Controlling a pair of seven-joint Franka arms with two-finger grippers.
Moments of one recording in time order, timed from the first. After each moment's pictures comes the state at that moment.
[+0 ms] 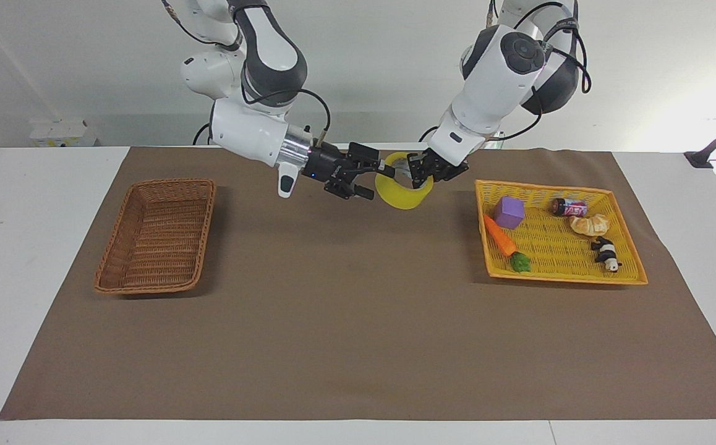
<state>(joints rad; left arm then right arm) -0.51 0.06 -0.04 -1.71 -0.29 1.78 -0.53 0.67 0.04 -0.21 -2.01 1.43 2.26 -0.21</state>
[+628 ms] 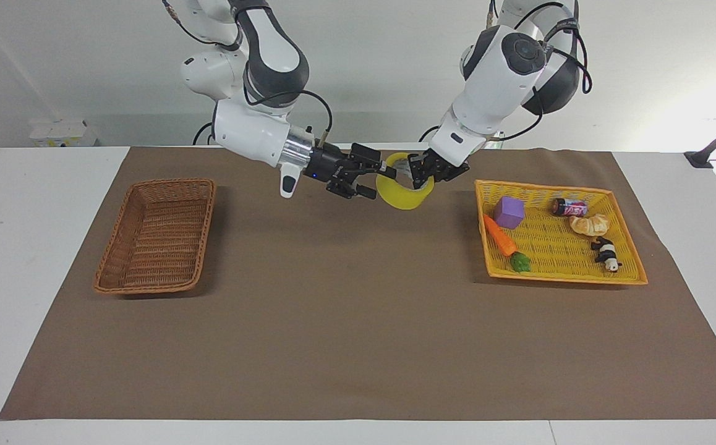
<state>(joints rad) -0.51 0.06 -0.04 -1.71 -0.29 1.78 -0.53 0.66 0.04 -0.21 -2.02 1.43 2.26 -0.21</state>
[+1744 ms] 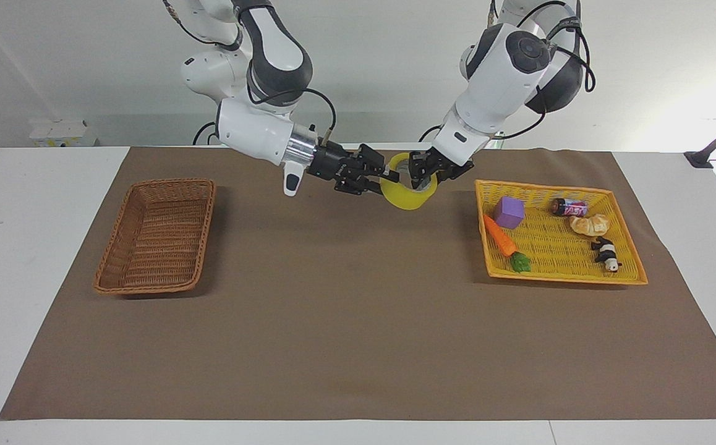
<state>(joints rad) -0.51 0.04 -0.04 -1.69 -0.29 1.77 -0.55 0.68 0.04 -0.21 -2.02 1.43 2.27 -0.21</state>
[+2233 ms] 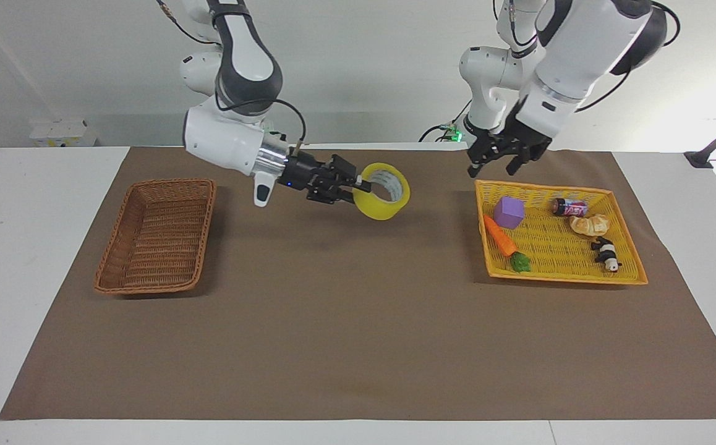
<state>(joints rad) -0.28 -0.03 0.02 -1.64 -0.15 1.67 -0.39 0.43 0.04 -0.22 -2.02 1.24 2.01 -0.21</state>
